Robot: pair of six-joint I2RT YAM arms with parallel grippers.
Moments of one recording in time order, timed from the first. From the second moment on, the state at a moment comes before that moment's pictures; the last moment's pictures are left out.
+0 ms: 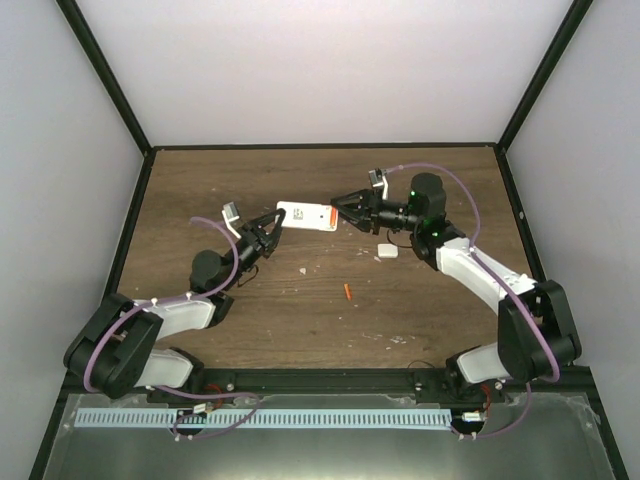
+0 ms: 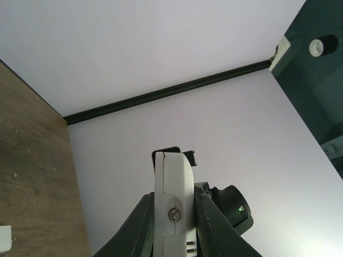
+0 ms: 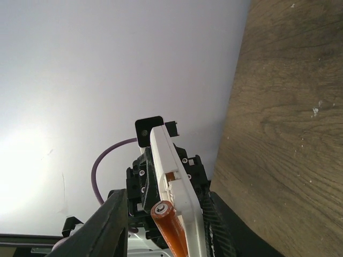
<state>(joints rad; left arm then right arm) -0.50 1.34 0.34 1.32 0.26 -1.47 0.38 1.40 0.88 0.40 -0.93 1.23</state>
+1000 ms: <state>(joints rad) -0.50 1.37 0.34 1.37 0.27 -1.44 0.37 1.43 0.88 0.43 -0.98 1.22</state>
